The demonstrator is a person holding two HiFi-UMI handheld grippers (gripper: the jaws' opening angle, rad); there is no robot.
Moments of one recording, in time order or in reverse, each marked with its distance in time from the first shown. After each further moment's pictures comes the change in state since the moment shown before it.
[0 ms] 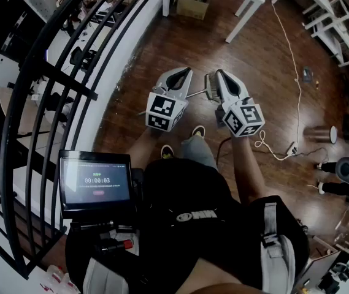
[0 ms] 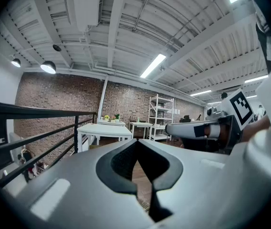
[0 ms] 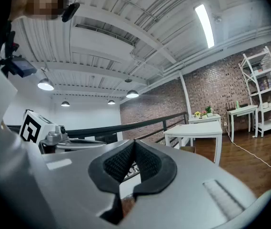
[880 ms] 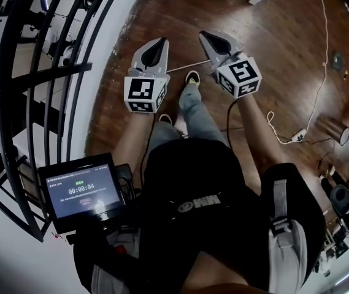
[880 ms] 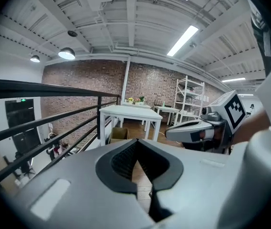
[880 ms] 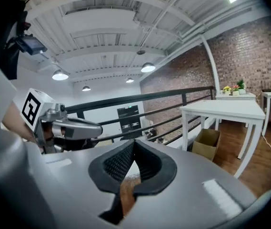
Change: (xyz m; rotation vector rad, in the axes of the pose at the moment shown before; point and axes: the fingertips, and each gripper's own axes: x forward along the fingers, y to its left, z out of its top) left arm 0.183 0.189 -0.090 -0.108 0.188 0.296; right arm 0.257 -0.153 -0.114 -0.055 0.322 0.330
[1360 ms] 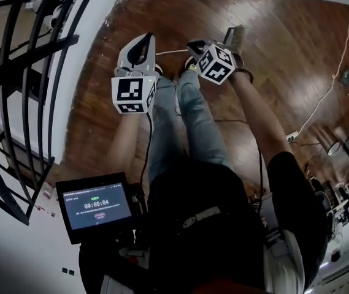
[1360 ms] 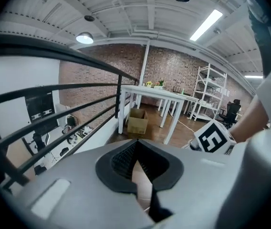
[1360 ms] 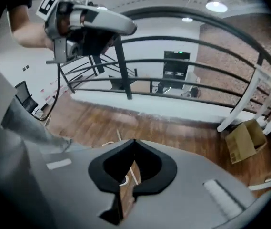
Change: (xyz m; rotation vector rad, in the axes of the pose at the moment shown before) left arm 0.016 0.093 -0.136 -0.114 0.143 0.173; right arm 0.114 0.035 -0.273 -0.471 0.750 0.442
